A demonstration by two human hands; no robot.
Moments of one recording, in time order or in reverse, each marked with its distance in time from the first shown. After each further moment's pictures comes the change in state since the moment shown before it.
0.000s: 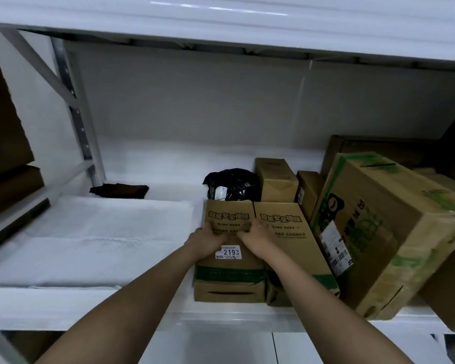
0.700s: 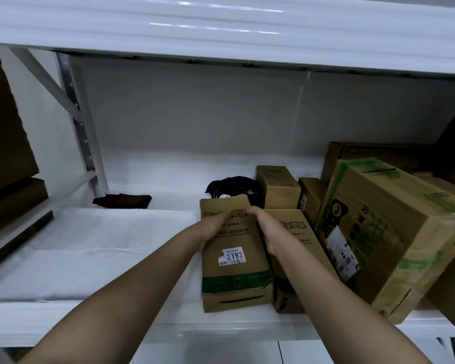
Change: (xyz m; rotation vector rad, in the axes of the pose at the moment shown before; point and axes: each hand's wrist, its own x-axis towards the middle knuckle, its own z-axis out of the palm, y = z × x) left_hand 0.004 0.021 -0.034 -0.426 -0.119 -0.019; right_hand -0.012 -0.034 -0.035 0.925 -0.145 0.200
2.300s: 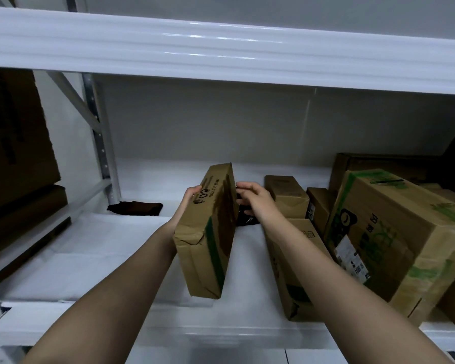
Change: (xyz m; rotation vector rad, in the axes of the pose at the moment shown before) left_hand 0.007 -0.012 -0.076 -0.387 0.119 0.426; right_hand -0.016 -0.049 0.035 -0.152 -0.011 -0.536
